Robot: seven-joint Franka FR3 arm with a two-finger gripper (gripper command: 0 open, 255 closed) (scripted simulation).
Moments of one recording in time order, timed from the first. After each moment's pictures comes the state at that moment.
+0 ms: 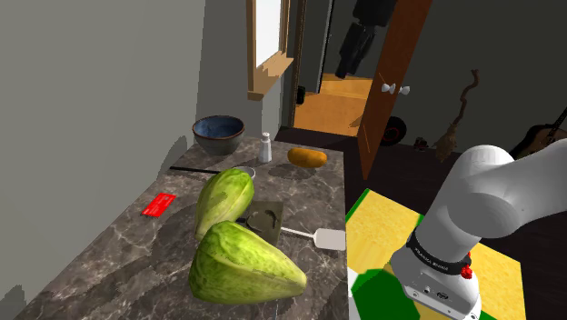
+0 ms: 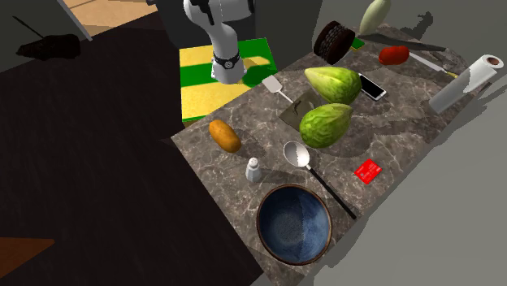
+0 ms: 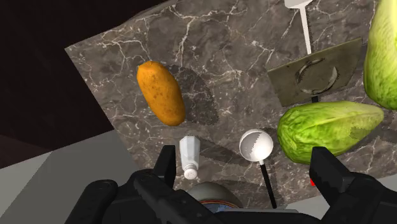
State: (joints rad) arm 0.00 -0.79 -0.04 -2.28 0.09 1.66 -0.17
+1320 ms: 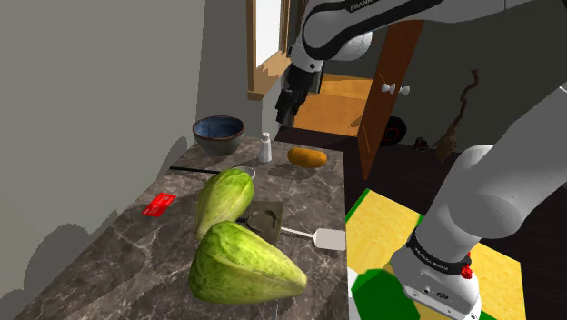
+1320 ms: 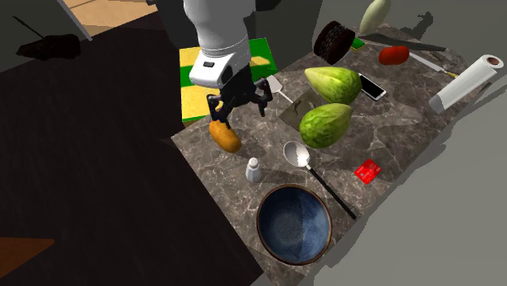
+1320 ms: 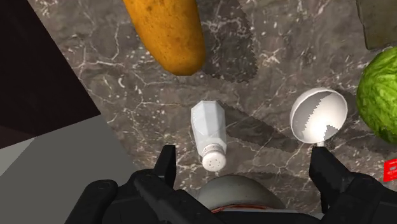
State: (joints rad) arm 0.02 -0.29 -0.06 -2.34 0.14 2.25 -0.26
